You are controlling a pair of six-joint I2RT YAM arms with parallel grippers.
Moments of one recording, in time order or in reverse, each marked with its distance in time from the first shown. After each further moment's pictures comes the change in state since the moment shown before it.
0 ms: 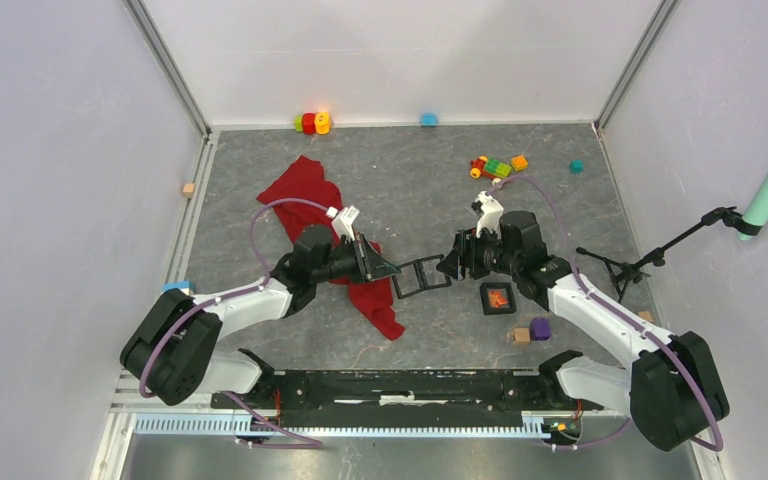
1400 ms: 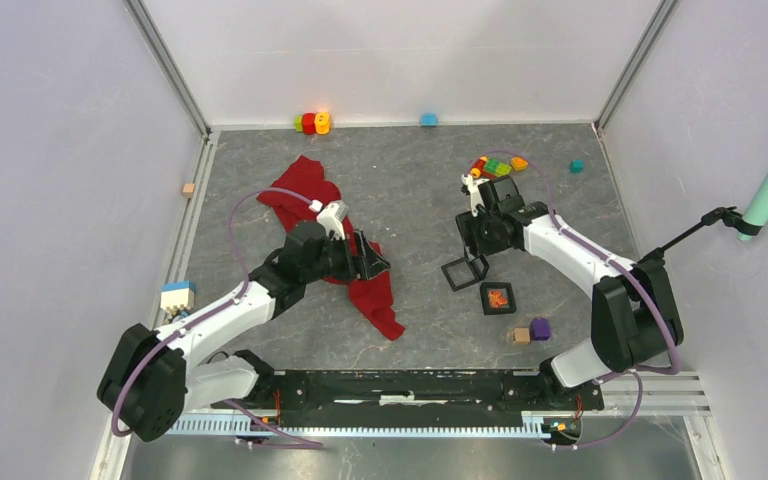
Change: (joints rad) left arm 0.000 -0.195 0.081 -0.406 -0.227 0.245; right arm -0.056 0.377 0.402 -0.474 0.345 -0.294
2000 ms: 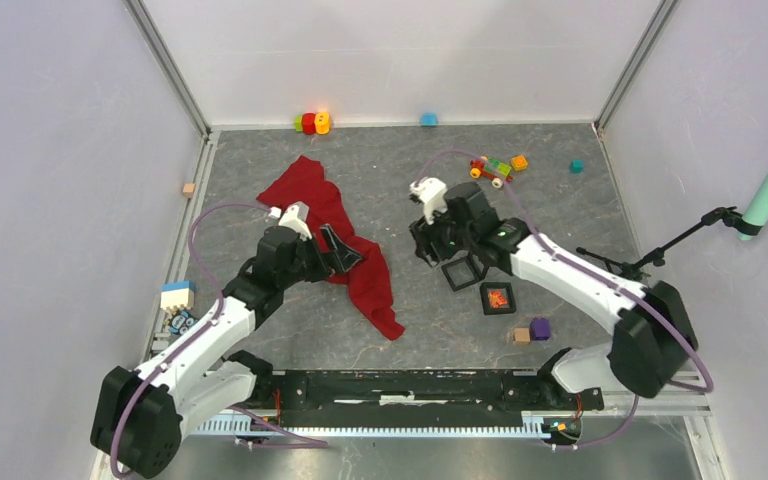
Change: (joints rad) left arm 0.140 -0.188 -0.066 -0.138 -0.129 -0.043; right arm 0.262 -0.150 0.006 0.182 -0.088 -0.087
